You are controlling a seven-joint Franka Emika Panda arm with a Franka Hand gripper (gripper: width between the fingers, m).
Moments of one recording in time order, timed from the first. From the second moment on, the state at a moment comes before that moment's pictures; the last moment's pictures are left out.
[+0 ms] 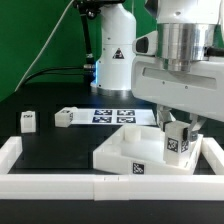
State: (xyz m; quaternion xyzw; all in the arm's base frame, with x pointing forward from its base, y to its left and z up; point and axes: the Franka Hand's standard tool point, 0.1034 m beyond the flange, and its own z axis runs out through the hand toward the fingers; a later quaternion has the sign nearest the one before) arm 0.607 0.078 0.073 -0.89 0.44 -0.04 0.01
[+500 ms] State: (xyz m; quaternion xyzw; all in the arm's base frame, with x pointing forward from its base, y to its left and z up) arm 0.607 0.078 0.073 -0.89 0.44 -0.04 0.01
